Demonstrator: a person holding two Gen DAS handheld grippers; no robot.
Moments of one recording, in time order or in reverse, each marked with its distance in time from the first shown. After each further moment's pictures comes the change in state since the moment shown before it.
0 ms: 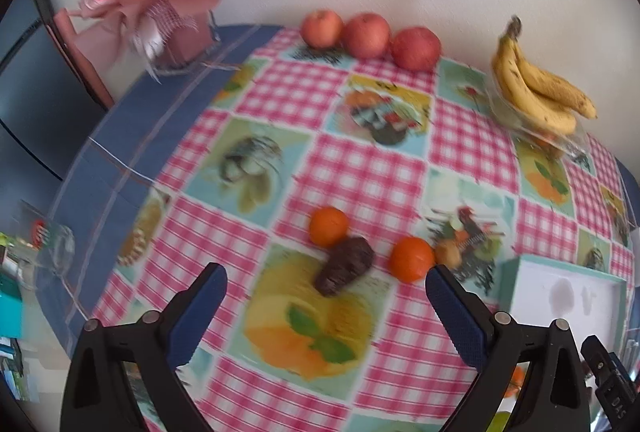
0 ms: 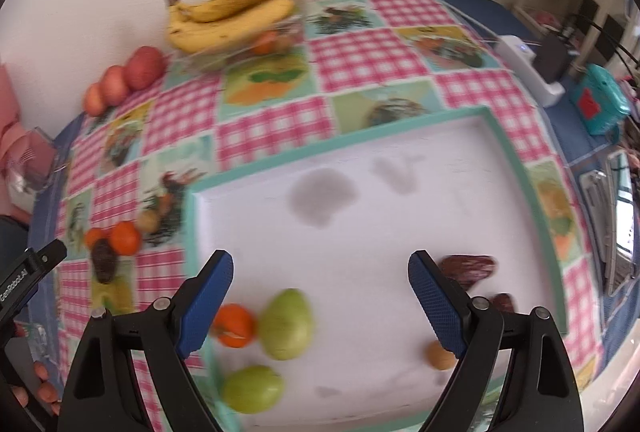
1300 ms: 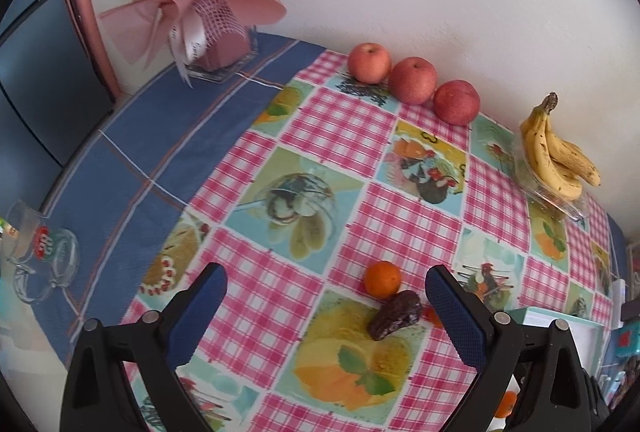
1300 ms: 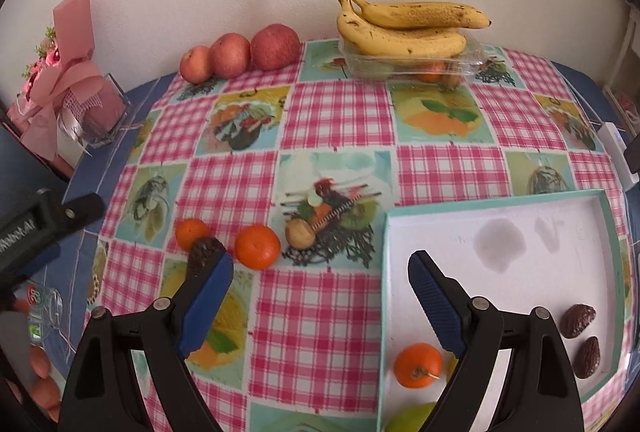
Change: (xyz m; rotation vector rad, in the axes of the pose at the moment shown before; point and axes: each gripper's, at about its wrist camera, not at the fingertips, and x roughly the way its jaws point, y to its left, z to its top) left arm 0.002 0.069 0.035 -0.119 -0.016 -0.092; right arm 0.011 0.137 0.000 -0.215 -0.081 0.131
